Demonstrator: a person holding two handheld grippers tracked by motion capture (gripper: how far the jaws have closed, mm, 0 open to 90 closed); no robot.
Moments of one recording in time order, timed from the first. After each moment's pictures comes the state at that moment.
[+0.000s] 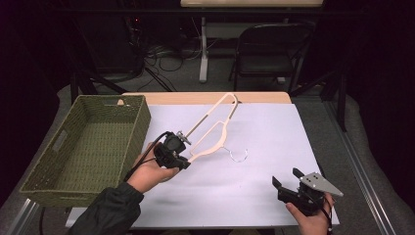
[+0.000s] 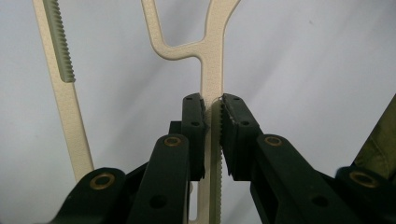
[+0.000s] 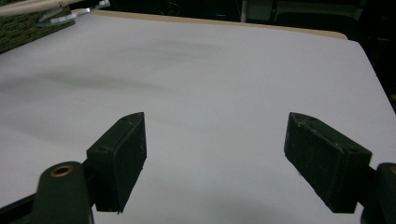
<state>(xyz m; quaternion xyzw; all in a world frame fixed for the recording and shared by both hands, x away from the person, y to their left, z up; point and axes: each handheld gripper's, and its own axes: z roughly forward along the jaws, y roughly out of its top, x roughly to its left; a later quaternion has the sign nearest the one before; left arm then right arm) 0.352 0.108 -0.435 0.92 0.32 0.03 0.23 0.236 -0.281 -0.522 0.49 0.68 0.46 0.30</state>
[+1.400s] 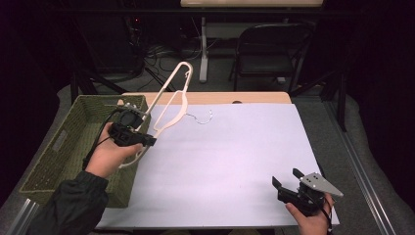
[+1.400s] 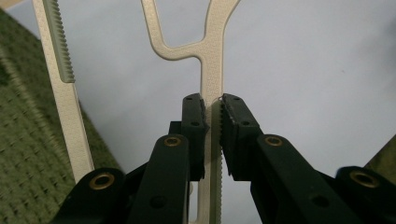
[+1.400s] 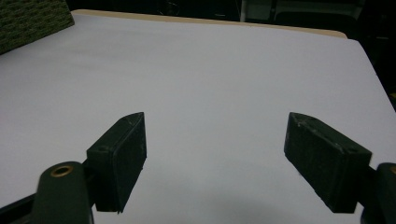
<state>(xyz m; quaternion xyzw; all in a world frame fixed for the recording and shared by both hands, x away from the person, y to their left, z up) 0.364 0.202 -0.372 0.86 0.43 0.07 0.26 0.236 -0.280 -0.522 0.49 0.68 0.46 0.30</state>
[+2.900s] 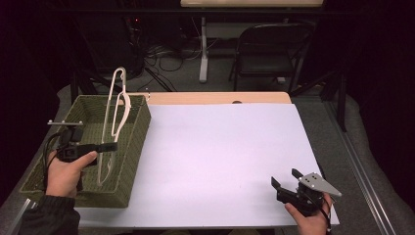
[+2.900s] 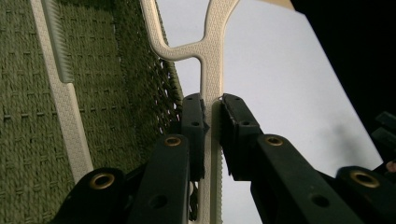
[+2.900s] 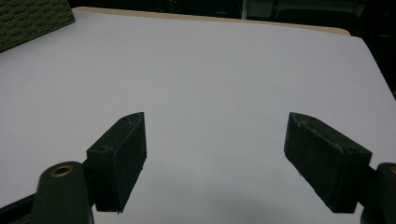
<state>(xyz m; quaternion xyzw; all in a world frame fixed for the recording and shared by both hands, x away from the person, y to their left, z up) 0.331 0.328 -0.416 0.68 0.59 -0.01 0.44 0.236 -0.278 -0.524 0.49 0.68 0.46 0.30</state>
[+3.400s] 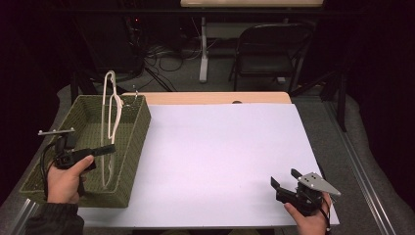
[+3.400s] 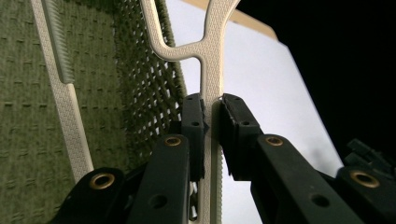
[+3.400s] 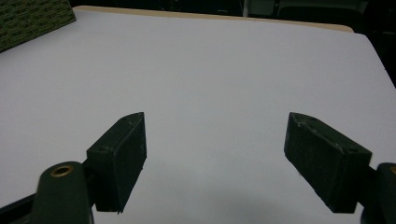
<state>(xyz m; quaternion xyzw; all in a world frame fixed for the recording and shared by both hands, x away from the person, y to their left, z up) 0.320 0.337 -0.434 0.62 0.61 -0.02 0.49 0.237 -0.277 -0.525 0.50 0.68 0.46 0.29</state>
